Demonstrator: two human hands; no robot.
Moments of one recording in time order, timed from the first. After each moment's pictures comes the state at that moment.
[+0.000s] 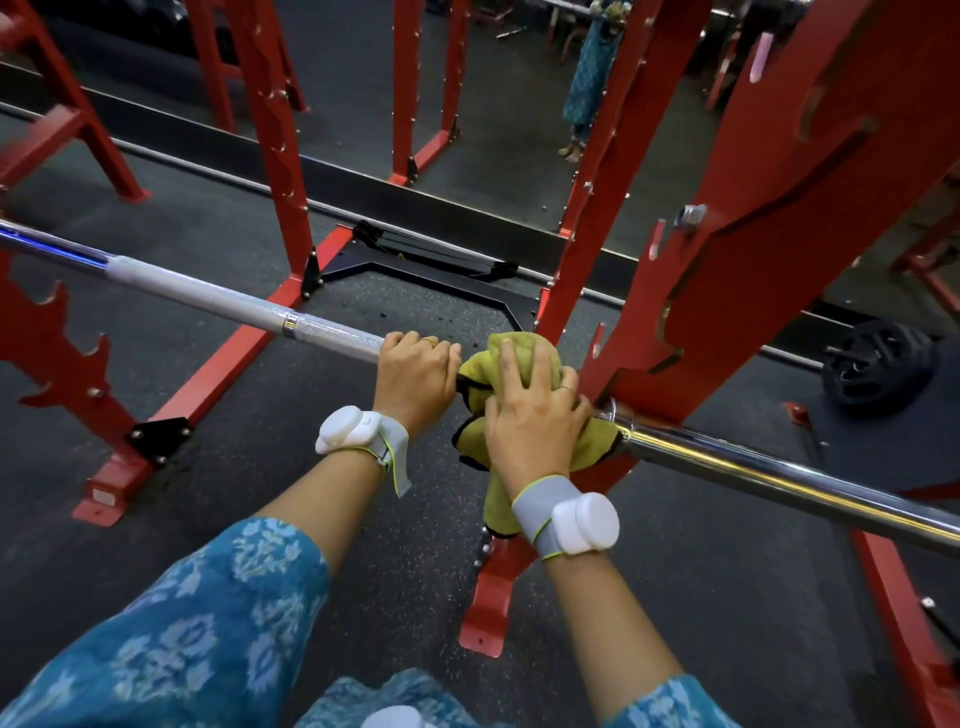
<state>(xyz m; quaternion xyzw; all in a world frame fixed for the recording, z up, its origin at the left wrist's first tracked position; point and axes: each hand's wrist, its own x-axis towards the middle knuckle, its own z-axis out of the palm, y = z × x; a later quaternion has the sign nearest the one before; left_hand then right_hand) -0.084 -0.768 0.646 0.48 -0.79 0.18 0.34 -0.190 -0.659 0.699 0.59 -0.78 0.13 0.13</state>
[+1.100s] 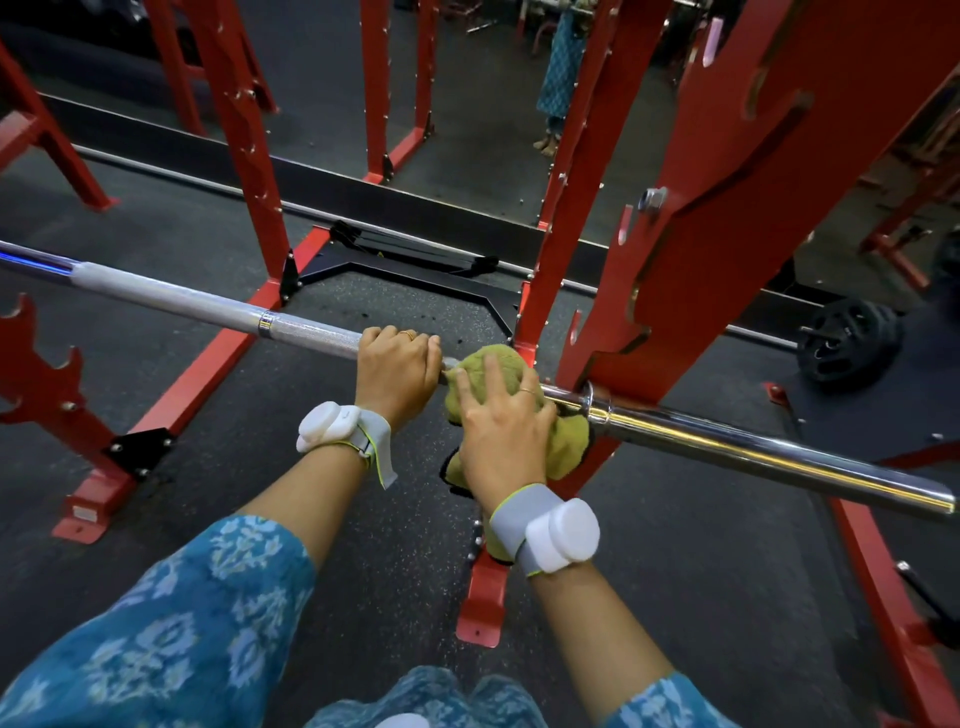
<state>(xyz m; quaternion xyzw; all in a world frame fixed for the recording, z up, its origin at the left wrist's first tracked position) -0.085 -0.767 0.648 0.50 -0.79 0.16 0.32 -0.173 -0.634 0.707 0.61 -0.77 0.06 0.18</state>
